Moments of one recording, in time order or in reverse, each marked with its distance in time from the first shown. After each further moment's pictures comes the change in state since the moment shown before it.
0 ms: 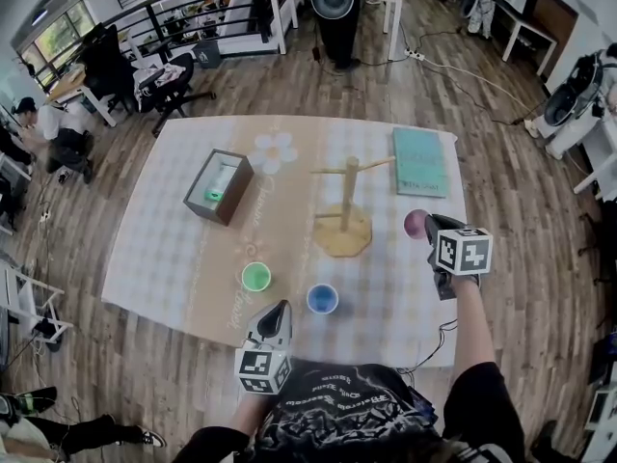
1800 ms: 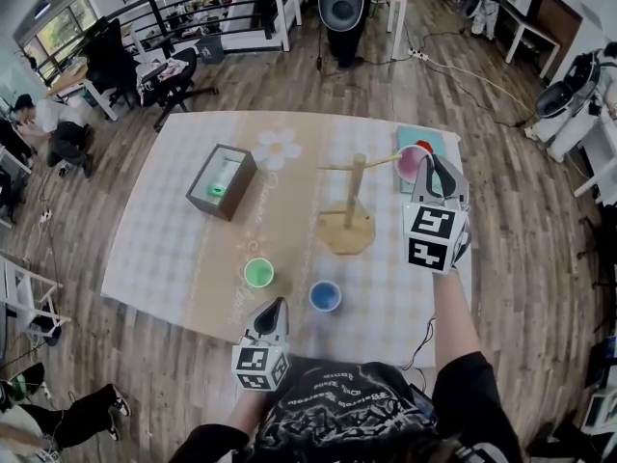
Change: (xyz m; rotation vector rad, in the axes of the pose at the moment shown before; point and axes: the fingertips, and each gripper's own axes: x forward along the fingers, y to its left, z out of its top) left arm -0.006 0.018 -0.008 -0.037 0.005 0.038; right arm -0.056 0.074 0.159 -0.367 -0.473 -0.402
